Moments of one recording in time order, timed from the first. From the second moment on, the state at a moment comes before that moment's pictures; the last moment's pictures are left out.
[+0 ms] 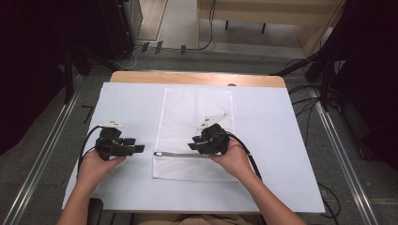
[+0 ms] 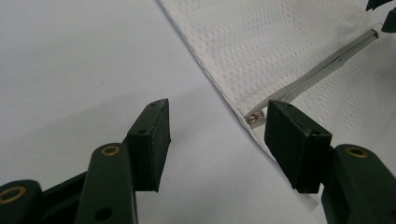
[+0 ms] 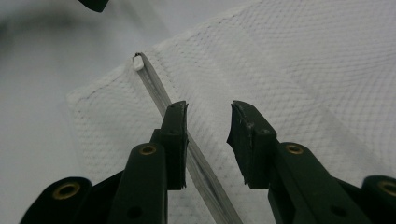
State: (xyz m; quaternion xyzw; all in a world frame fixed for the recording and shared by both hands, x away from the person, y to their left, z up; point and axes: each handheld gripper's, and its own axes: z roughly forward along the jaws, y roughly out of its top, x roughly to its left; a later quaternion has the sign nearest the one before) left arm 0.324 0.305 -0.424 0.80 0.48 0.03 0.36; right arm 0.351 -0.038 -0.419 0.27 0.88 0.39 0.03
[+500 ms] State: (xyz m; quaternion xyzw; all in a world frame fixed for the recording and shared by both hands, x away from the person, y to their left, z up) left arm 0.326 0.305 -0.424 0.80 0.48 0.03 0.36; right arm 0.355 -0.002 -0.427 0.26 0.88 0.40 0.01
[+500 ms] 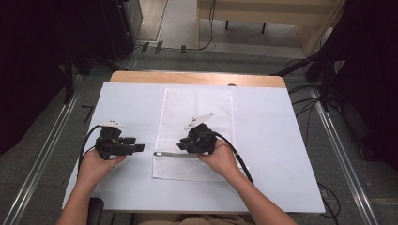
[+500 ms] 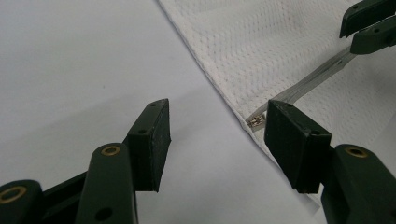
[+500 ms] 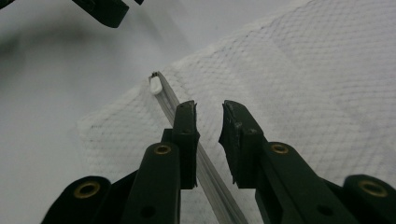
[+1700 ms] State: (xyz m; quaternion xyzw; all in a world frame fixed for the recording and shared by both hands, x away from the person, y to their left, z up) left arm 0.327 0.308 -0.424 0.80 0.48 0.04 0.36; right arm 0.352 0.060 -0.452 0.24 0.88 0.40 -0.03
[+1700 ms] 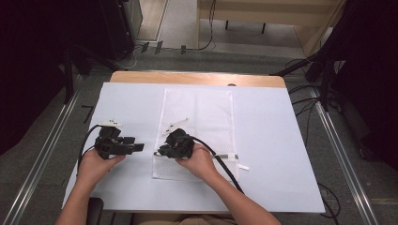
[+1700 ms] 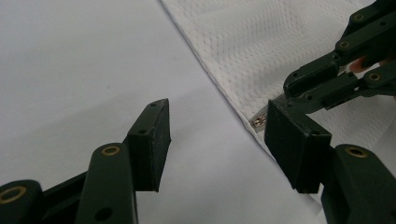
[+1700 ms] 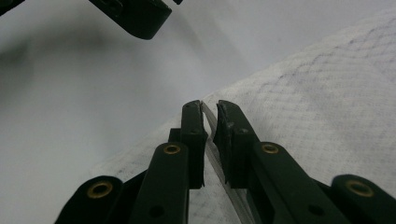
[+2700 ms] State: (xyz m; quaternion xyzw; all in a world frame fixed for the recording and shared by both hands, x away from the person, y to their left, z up) left arm 0.327 0.310 -0.424 0.80 0.48 0.04 0.36; right arm 0.341 0.074 -0.463 0.21 0.91 0.37 0.01
